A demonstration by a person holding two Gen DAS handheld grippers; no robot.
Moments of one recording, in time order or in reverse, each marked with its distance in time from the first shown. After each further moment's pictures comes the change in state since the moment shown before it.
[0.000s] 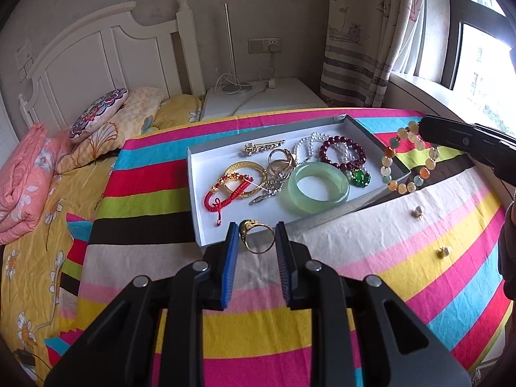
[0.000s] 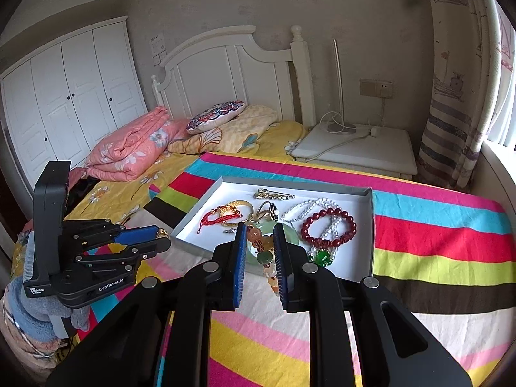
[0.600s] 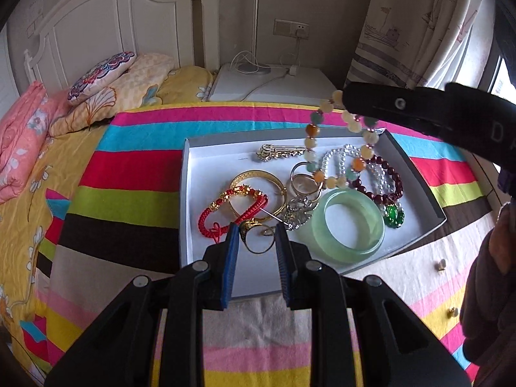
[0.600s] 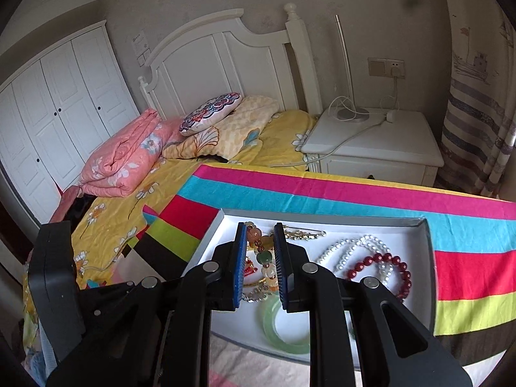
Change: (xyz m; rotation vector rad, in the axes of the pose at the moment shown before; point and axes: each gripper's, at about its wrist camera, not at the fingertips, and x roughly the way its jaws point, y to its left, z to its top) left arm 0.076 0.028 0.034 -0.176 0.092 -0.016; right arm 0.117 0.016 0.062 0.099 0.070 0.025
